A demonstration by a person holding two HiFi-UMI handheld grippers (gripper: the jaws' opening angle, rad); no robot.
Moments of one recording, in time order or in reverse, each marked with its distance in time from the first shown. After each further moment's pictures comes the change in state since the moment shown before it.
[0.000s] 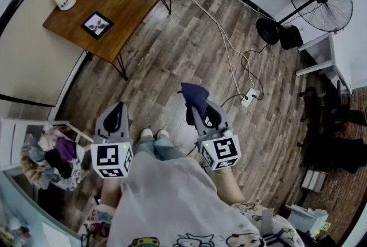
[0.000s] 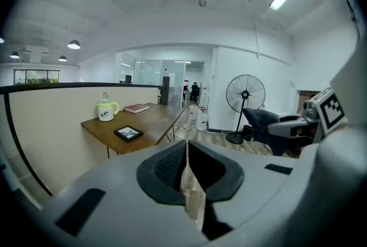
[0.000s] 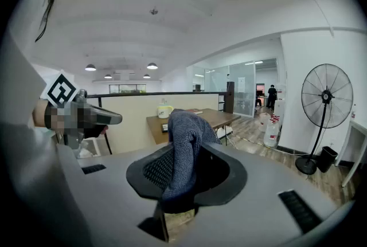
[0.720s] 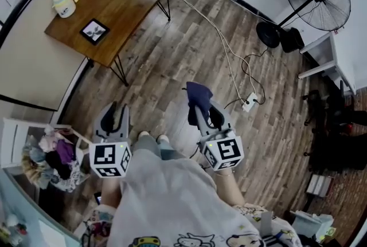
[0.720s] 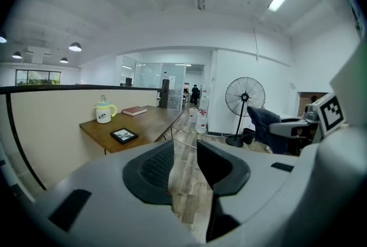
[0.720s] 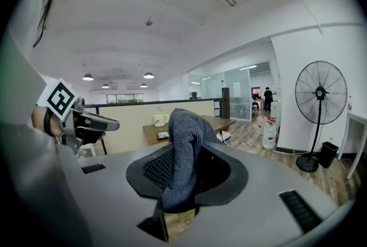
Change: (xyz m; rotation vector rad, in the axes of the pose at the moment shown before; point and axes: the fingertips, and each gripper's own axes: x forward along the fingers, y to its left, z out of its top) left arm 0.000 -0.038 0.008 -0.002 -0.028 0.018; right arm -0.031 -0.043 0.001 0.058 -0.082 -0.009
